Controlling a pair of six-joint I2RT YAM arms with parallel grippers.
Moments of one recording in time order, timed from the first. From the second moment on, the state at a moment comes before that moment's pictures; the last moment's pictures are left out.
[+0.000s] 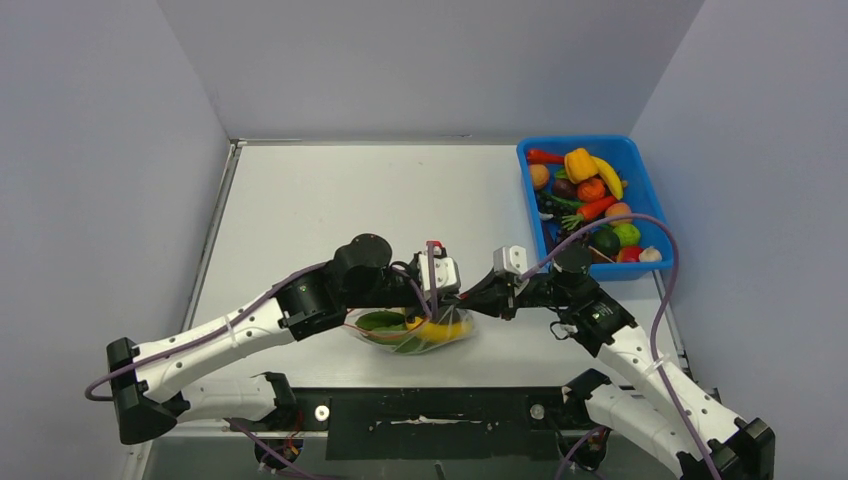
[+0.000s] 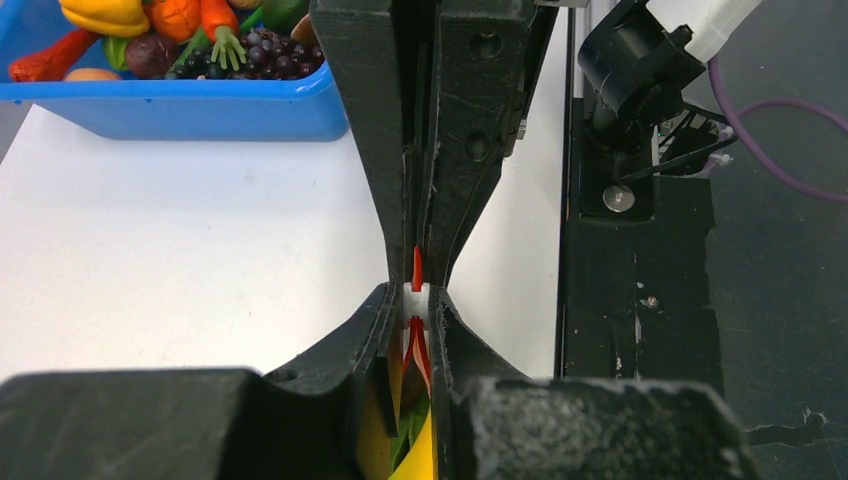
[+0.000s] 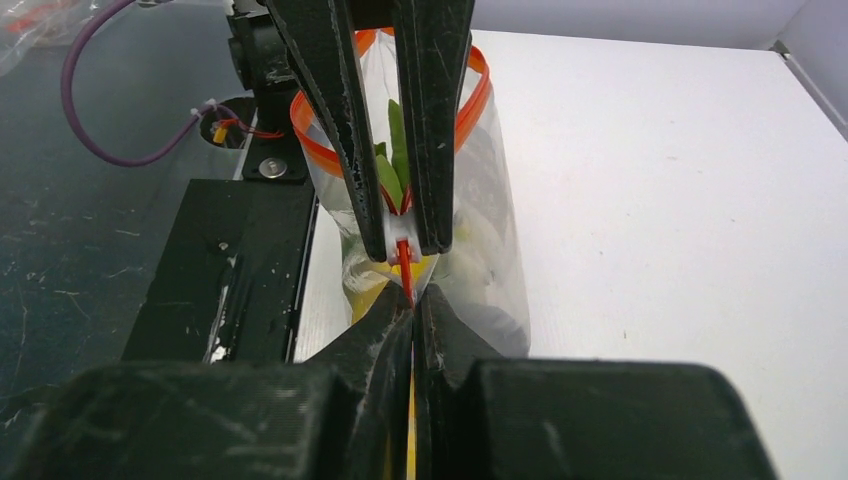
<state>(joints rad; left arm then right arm) -1.09 1.13 1.08 -0.29 0.29 0.19 0.54 0.81 0.61 0.01 -1.01 -0.22</state>
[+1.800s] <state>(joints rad) -1.00 0.85 0.92 -0.40 0.22 0.17 0.32 0.71 0.56 0.01 -0.72 -0.04</state>
